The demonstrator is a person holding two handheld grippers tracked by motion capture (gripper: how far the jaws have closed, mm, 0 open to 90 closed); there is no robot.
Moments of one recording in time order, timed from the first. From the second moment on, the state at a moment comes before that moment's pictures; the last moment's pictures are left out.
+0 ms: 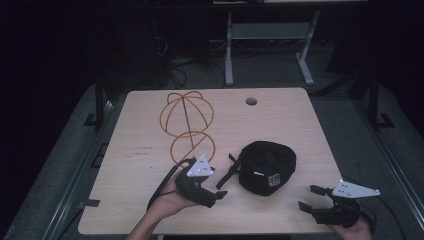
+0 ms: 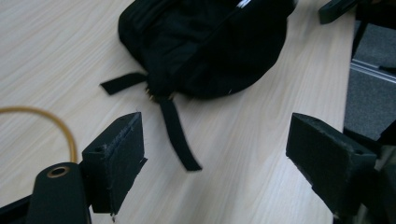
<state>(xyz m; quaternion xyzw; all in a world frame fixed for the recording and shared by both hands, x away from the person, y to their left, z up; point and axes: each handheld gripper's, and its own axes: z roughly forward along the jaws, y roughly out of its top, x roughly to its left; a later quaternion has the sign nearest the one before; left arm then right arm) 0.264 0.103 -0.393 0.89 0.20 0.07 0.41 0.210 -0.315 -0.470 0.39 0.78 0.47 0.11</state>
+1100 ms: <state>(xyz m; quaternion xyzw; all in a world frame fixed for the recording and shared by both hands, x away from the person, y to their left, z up) 0.290 0.000 -0.372 0.93 0.09 0.05 0.36 0.212 -0.314 -0.471 0.38 0.79 0.48 0.10</state>
